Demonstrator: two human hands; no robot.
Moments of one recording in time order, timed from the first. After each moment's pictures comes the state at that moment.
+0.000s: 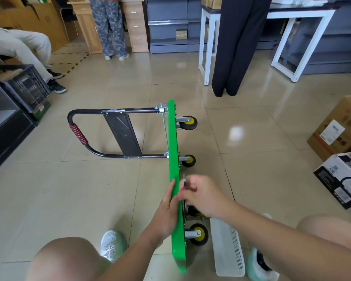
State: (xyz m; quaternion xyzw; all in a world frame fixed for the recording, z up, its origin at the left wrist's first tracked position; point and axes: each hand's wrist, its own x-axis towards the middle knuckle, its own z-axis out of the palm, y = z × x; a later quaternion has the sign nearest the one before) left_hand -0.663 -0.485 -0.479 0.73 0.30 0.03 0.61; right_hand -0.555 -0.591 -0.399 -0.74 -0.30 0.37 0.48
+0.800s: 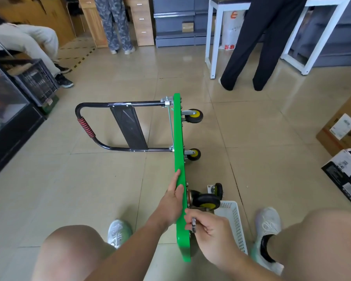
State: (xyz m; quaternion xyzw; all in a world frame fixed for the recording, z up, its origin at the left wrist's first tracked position) left_hand -0.661 -0.483 -0.477 0.77 0.30 0.03 0.57; right_hand -0.636 -0.647 -0.461 -0.76 -0.36 0.16 0.52
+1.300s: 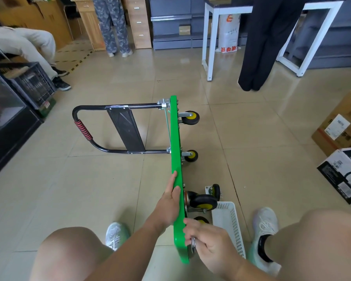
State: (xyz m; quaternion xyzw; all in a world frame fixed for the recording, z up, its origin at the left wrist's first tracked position) left_hand -0.659 -0.489 -0.472 0.78 0.30 0.01 0.55; right_hand -0.634 -0.669 -0.474 -0.72 -0.49 0.08 0.49
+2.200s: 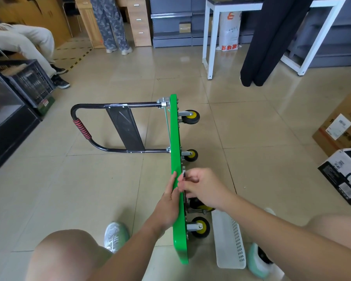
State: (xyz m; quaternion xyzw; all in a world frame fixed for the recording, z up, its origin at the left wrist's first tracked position) left_hand -0.658 -0.487 -0.478 0.73 0.31 0.02 0.61; right_hand -0.550 -0.590 -0.407 -0.70 -0.26 0.40 0.53
